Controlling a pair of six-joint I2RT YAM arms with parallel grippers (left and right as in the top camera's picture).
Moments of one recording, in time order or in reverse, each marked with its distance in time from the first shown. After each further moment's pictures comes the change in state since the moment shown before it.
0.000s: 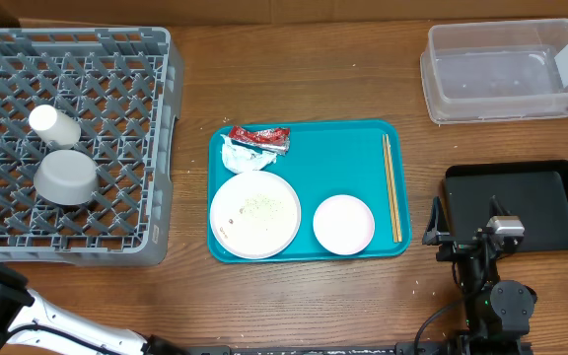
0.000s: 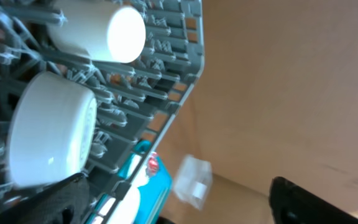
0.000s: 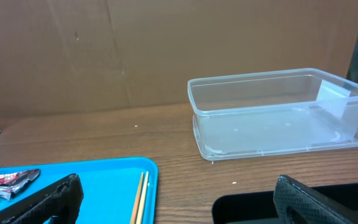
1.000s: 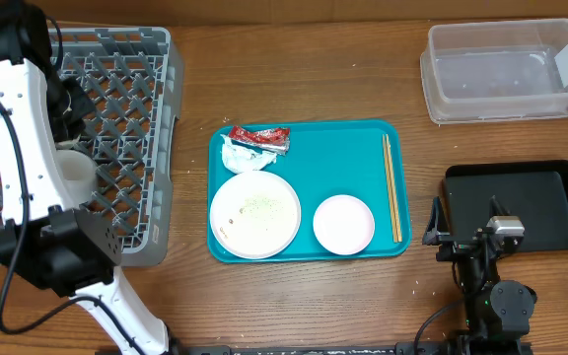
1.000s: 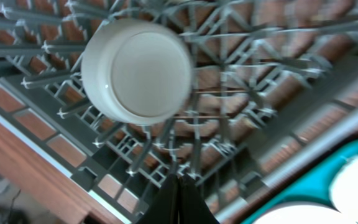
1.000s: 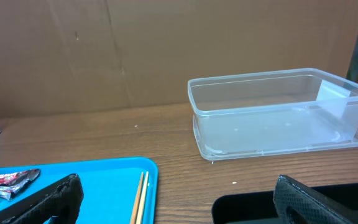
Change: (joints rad) left arm -0.759 -0.168 0.003 -0.021 -1.282 -0.374; right arm 0.000 0.000 0.000 0.000 0.000 0.000
